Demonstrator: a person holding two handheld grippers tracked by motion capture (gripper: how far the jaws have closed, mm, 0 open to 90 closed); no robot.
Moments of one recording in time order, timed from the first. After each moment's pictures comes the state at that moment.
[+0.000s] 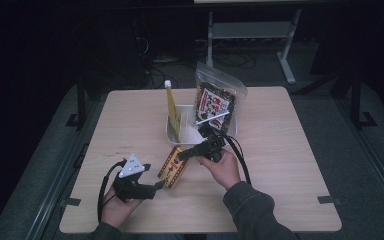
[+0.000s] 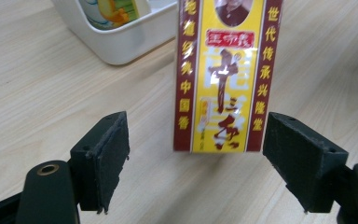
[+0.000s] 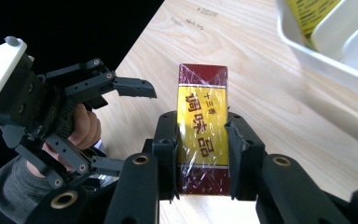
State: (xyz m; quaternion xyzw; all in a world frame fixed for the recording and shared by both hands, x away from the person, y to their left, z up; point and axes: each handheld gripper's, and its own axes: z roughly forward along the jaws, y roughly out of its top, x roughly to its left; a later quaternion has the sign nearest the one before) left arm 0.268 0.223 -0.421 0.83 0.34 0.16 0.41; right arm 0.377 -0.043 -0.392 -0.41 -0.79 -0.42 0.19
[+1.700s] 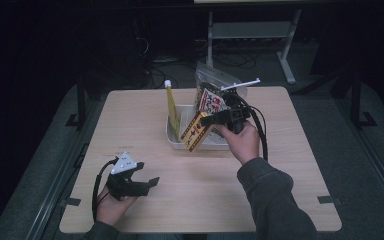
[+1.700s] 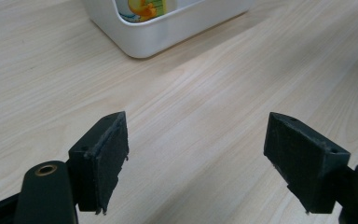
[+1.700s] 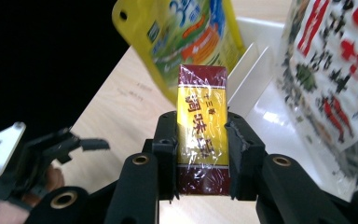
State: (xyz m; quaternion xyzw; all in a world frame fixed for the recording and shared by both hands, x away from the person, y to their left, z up) left arm 0.273 0.240 -0.421 0.82 0.36 0.15 0.42; right arm 0.401 -0.096 -0.308 -0.49 -0.76 -0.43 0.05
